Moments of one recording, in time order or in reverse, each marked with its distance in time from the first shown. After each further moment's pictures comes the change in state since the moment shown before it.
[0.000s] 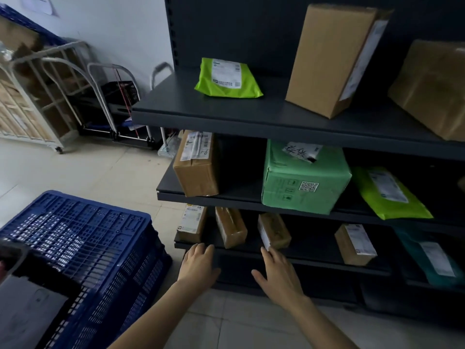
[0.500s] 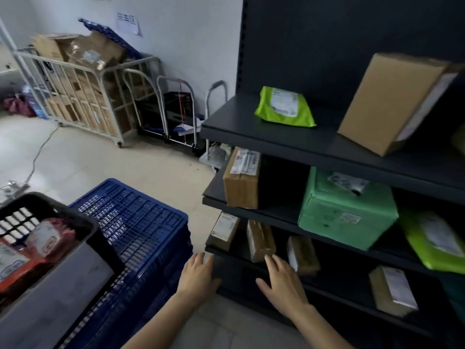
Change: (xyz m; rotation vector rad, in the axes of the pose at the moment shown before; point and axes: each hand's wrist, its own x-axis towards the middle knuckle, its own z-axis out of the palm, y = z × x) left_hand -0.062 -0.047 -0.033 -0.068 0.068 -0.190; right_hand 0.008 -0.059 -0.015 -0.126 -0.044 -0.214
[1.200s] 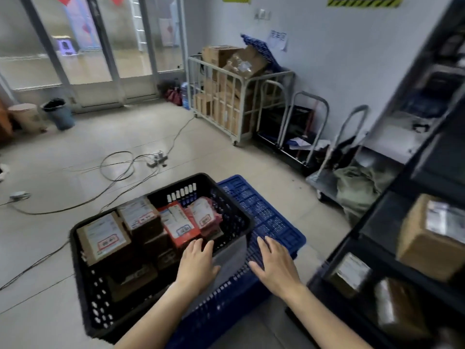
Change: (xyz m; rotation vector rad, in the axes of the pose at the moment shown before) left_hand -0.119 -0.318 -0.094 -0.067 0.250 -0.469; right_hand 0.074 -0.371 0.060 -0.110 0.004 -0.575
